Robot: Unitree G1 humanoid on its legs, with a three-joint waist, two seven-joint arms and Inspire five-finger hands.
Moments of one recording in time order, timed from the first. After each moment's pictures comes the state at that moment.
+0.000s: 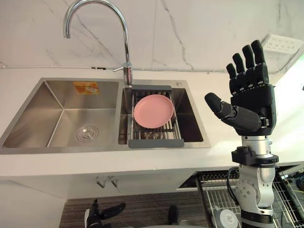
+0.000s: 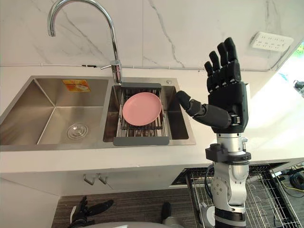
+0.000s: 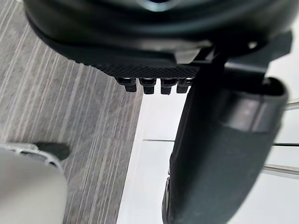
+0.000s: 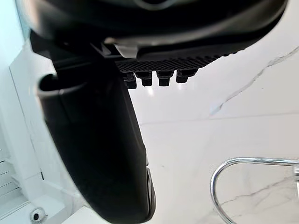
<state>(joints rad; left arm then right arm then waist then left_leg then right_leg) 0.19 0.10 0.15 0.91 -0.14 -0.07 0.14 0.01 -0.15 -0.20 -0.30 0.55 -0.24 0.29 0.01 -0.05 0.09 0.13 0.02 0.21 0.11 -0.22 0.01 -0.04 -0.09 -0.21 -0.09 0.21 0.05</state>
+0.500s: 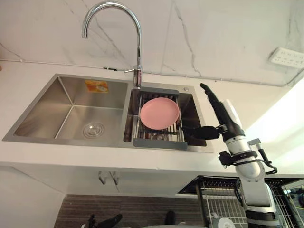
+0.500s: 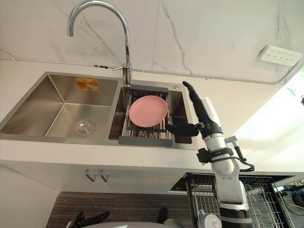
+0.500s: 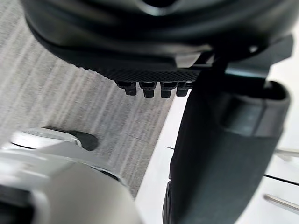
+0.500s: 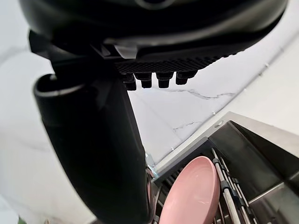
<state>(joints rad) 0.22 0.11 0.27 1.04 -0.14 -0.11 0.06 -0.01 -0.30 -0.06 -0.29 -0.50 -0.10 0.17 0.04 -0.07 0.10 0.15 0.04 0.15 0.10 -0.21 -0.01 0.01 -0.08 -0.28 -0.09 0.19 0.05</state>
